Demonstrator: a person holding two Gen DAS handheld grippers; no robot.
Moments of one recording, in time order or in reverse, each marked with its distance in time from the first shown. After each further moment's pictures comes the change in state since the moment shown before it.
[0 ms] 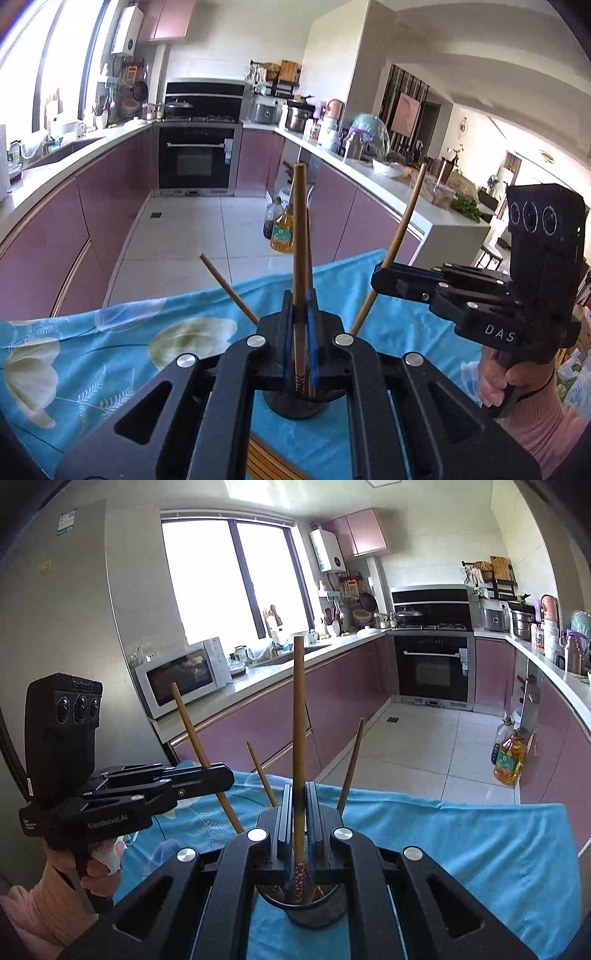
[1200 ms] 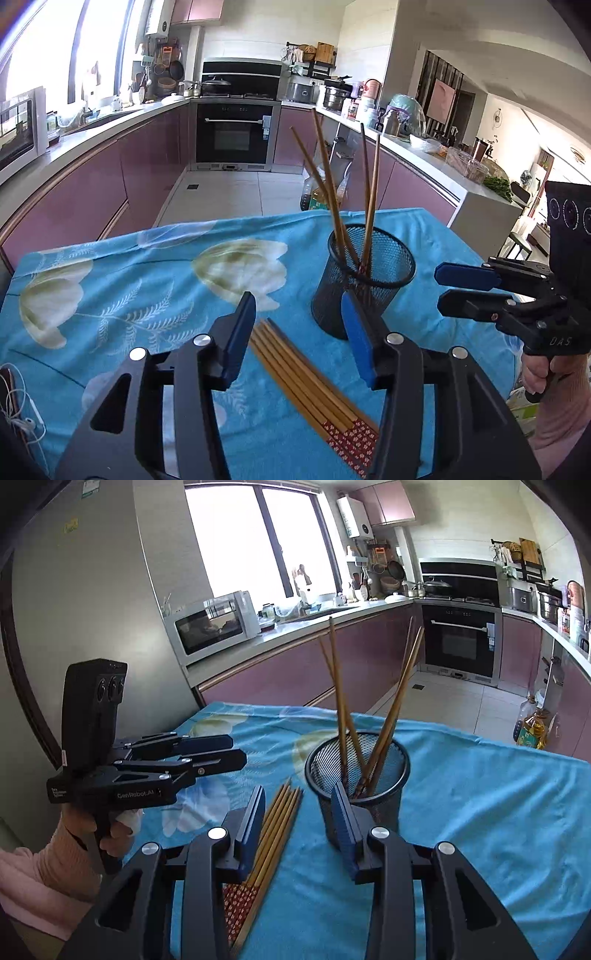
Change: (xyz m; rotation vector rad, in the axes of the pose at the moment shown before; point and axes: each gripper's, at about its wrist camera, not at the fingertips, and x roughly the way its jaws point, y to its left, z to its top) left arm -0.021 0.055 -0.106 -0.058 0.055 0.141; right arm -0.001 0.045 -0.082 -0.058 0.144 0.104
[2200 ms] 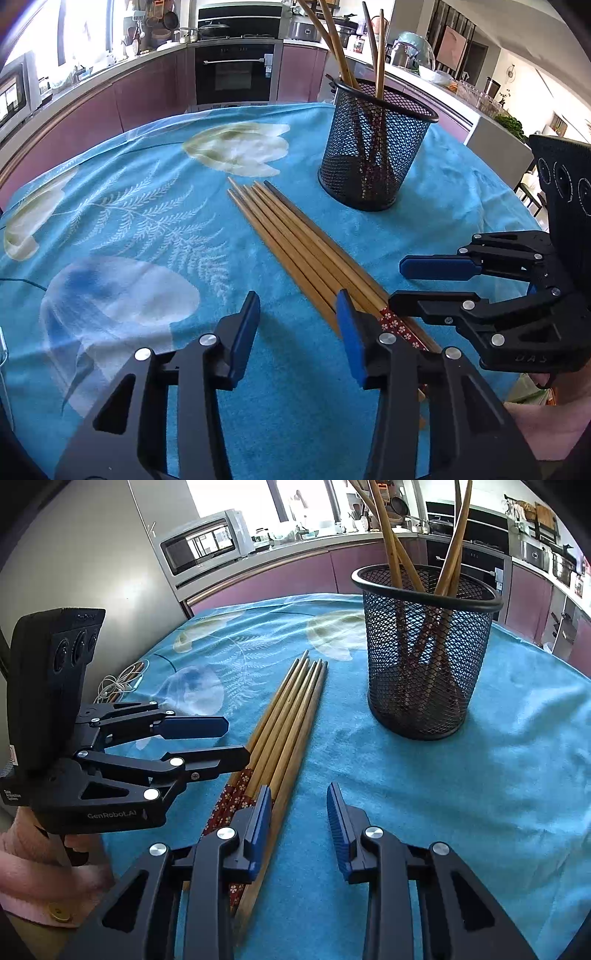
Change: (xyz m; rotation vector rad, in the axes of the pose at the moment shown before) left arm 0.041 -0.003 -0.087 0.021 0.245 0.025; right arm 0.067 0.025 -0.065 0.016 0.237 -0.045
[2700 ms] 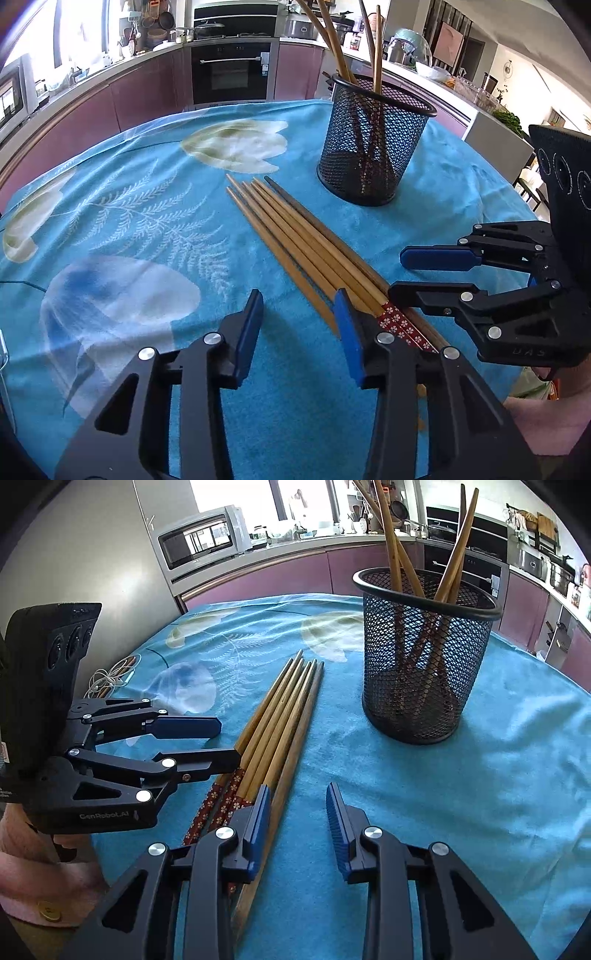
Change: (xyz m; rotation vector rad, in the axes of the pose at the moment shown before) left arm 0.001 0.001 -0.003 0.014 0.006 -0.010; right arm 0.006 0.004 0.004 -0.024 0.003 -0.045
